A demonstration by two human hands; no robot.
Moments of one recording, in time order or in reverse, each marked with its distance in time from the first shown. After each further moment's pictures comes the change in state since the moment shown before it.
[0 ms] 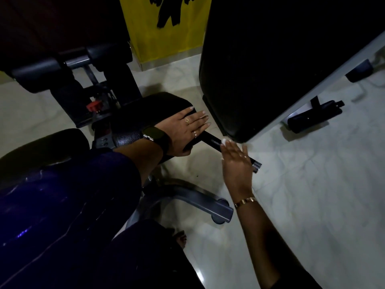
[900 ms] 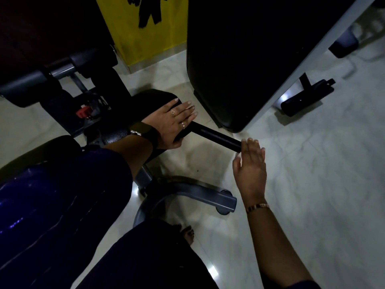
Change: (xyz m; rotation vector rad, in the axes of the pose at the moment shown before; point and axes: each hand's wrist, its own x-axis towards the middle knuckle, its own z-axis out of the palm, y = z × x) left_hand -0.001 0.001 0.001 0.044 0.046 -0.013; right_hand -0.053 0.024 -0.014 0.112 0.100 0.348
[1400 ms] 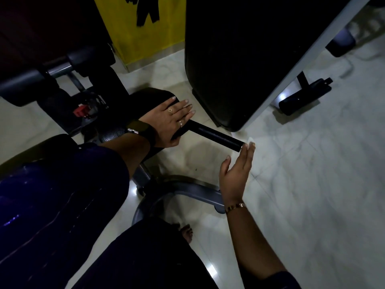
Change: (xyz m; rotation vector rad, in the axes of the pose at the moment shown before) left_hand 0.000 0.000 0.004 0.009 0.013 0.004; right_hand -0.023 -0.042 0.010 0.415 0.097 0.296
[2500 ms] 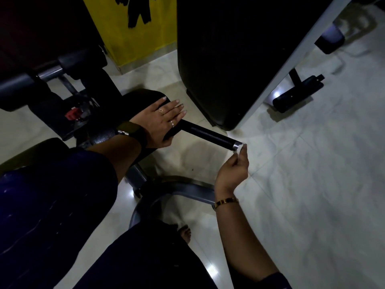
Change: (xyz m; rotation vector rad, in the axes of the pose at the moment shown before) left_hand -0.001 0.000 -0.003 0.009 0.006 0.006; right_hand 0.016 -0.024 0.004 0.307 0.360 0.468
